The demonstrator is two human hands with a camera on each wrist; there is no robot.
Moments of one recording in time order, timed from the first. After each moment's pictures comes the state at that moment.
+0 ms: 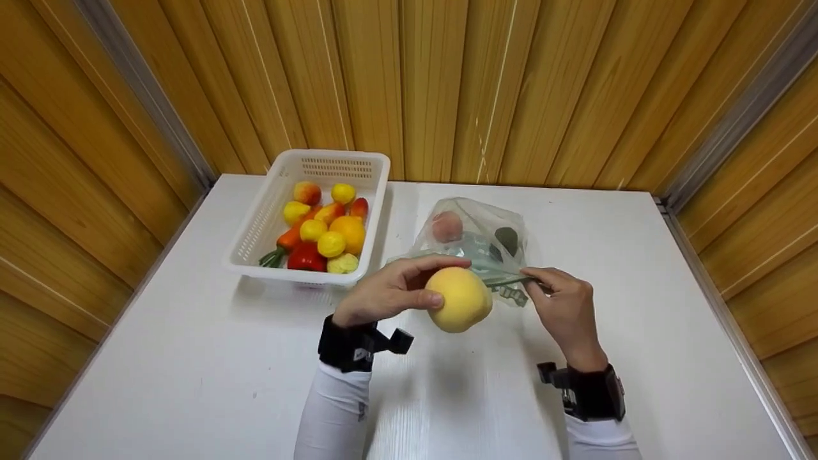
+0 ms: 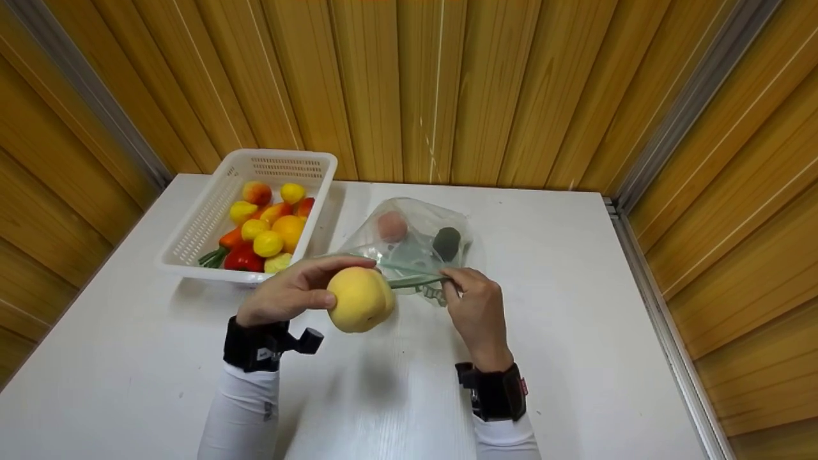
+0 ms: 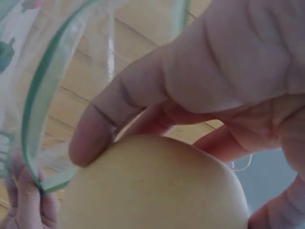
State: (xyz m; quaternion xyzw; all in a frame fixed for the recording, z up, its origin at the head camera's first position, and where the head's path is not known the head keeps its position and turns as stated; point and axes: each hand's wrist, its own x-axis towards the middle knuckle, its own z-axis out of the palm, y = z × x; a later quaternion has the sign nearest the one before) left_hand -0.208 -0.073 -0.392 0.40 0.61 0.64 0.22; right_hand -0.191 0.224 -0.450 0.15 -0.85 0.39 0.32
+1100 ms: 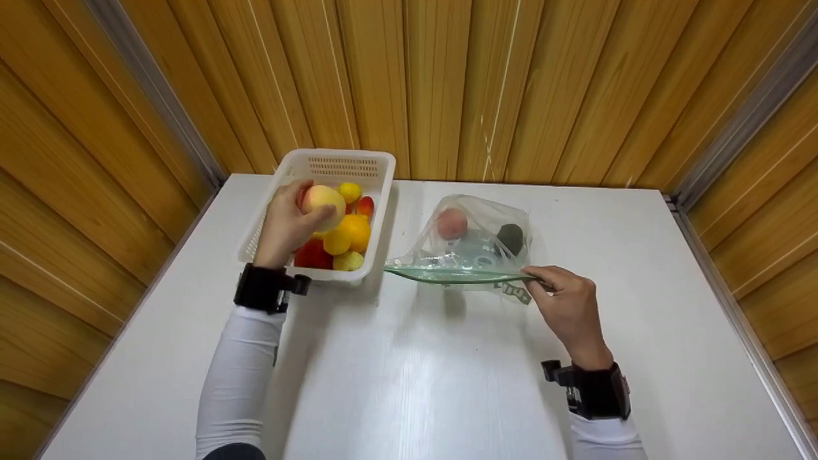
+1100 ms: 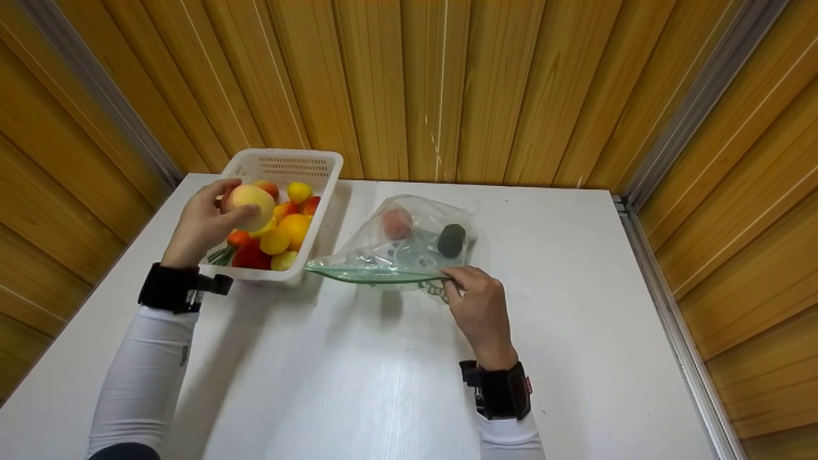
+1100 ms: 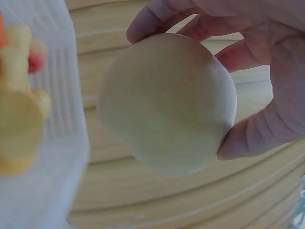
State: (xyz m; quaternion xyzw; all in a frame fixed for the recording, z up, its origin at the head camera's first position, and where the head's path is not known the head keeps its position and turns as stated) left_hand -0.267 -0.196 -0.360 -0.01 0.87 0.48 -0.10; right_hand -0.189 0.225 -0.449 0.17 -0.85 0.40 0.30
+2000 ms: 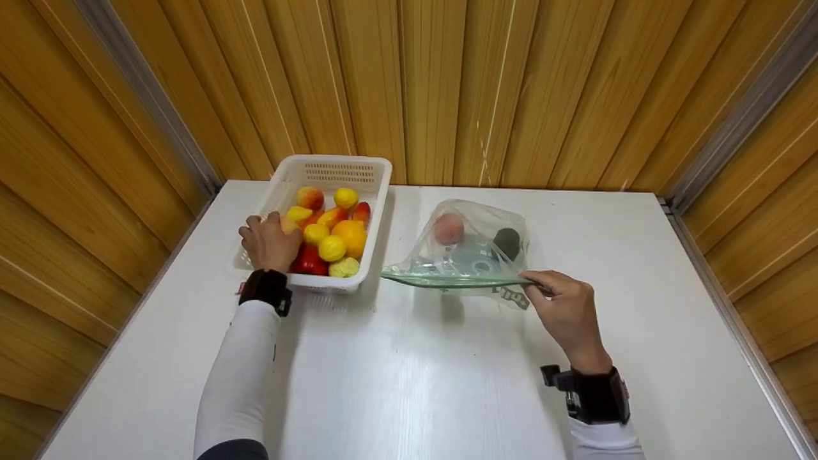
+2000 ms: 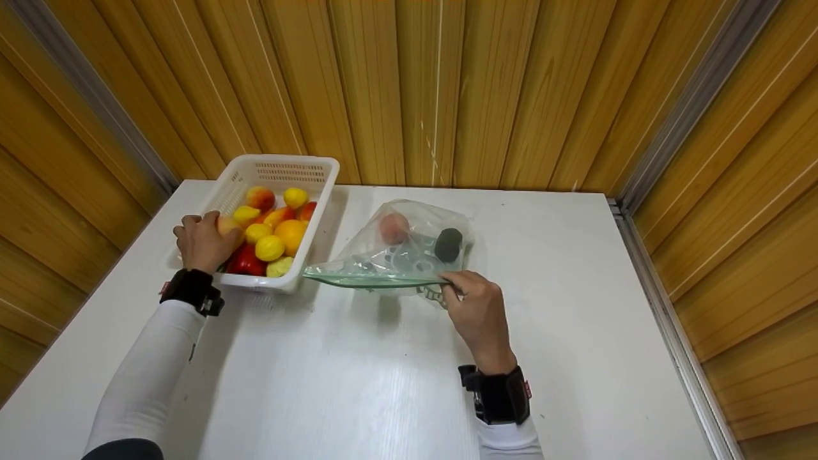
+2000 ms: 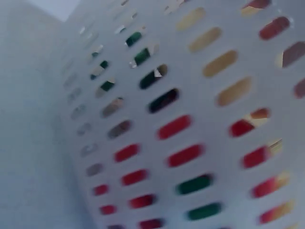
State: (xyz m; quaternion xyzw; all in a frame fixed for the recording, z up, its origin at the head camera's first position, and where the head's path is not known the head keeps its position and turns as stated) left_hand -0.316 -0.245 -0.447 -0.19 0.94 0.24 -0.12; right_hand -0.189 0.227 -0.449 0.18 -0.85 0.40 0.30
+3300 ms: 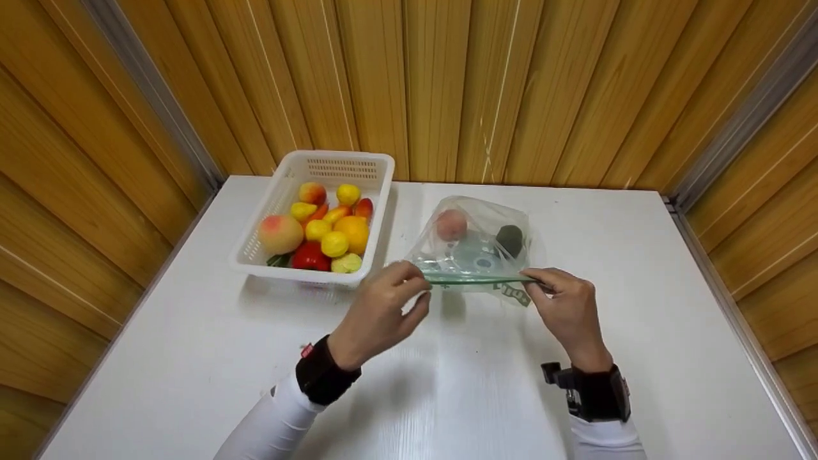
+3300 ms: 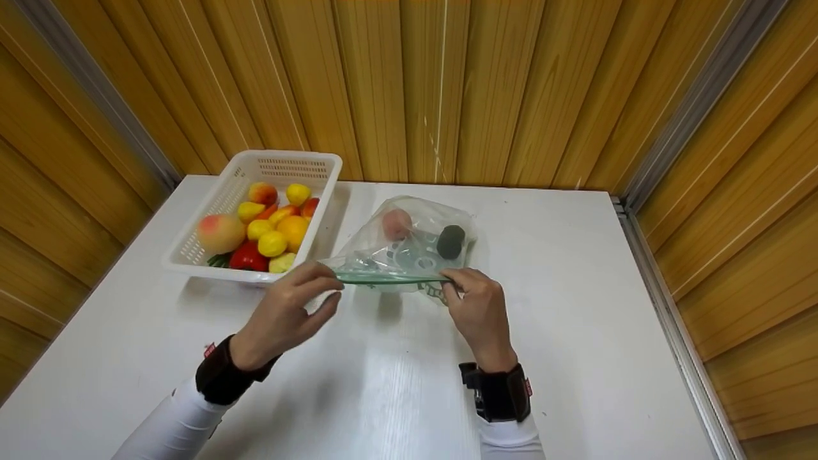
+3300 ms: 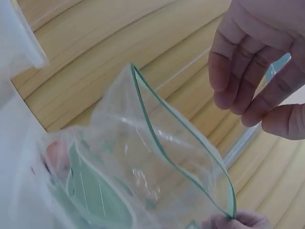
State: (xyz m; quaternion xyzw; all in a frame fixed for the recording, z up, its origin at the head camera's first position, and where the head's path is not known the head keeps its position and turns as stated) left_hand -0.171 -0.078 -0.410 0.38 0.84 0.28 -0.27; right_hand -0.189 0.224 -0.449 0.18 -0.85 0.40 0.30
